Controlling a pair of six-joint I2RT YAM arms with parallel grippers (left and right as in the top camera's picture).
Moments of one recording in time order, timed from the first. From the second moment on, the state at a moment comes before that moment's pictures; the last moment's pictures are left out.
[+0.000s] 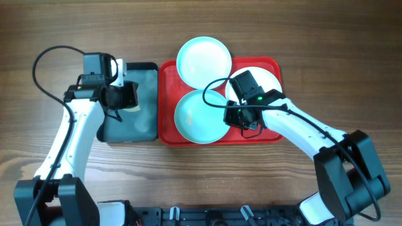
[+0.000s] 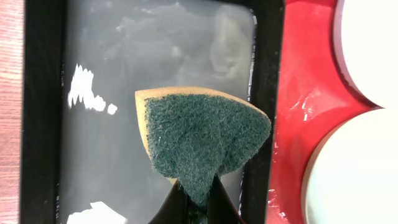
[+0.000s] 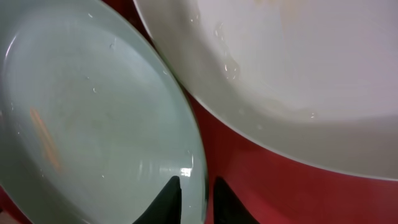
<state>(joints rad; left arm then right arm) 0.02 1.51 1.05 -0.69 0.12 -0.12 0.49 1.71 0.99 -0.57 -0.19 0.72</state>
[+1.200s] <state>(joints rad) -0.47 1.68 1.05 -0.58 0.18 -0.53 0.46 1.75 1.02 -0.57 -0.23 0.48</state>
